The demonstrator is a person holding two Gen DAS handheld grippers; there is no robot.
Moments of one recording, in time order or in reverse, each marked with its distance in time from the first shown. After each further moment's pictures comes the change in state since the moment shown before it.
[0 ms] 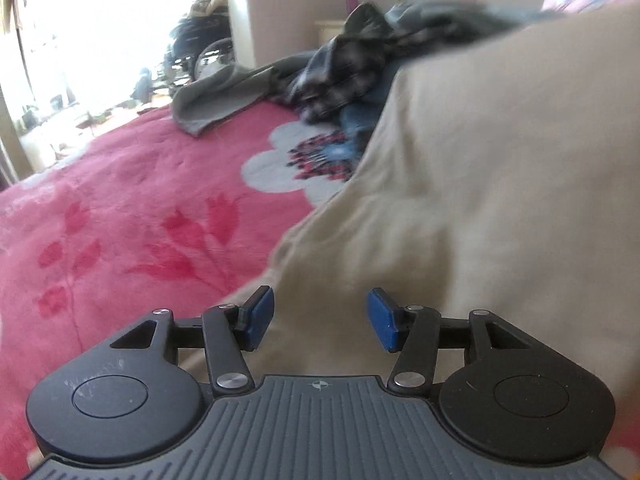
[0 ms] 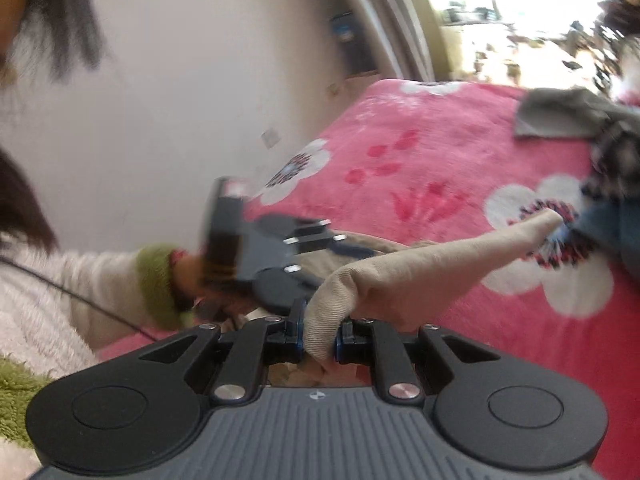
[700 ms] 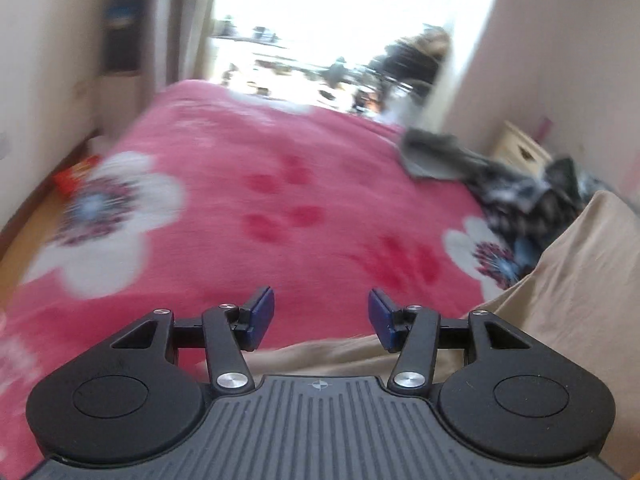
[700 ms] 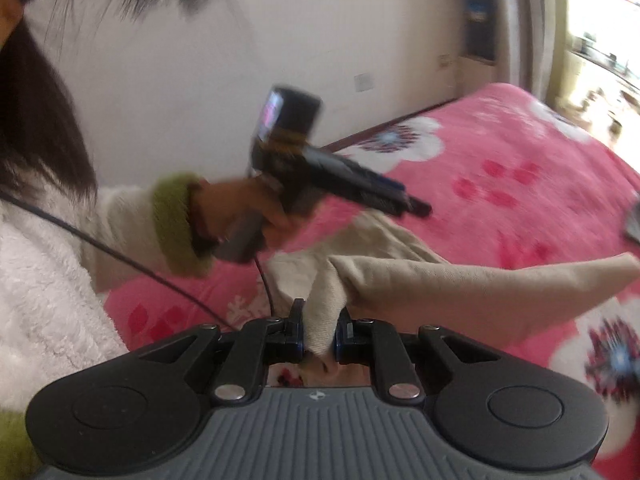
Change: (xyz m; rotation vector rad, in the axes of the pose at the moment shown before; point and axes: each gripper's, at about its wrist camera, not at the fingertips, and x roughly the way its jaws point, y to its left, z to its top) left arm -0.131 0.141 -0.060 -0.678 -0.118 0.248; right arm 0.095 0.112 0.059 -0.395 0.221 0.096
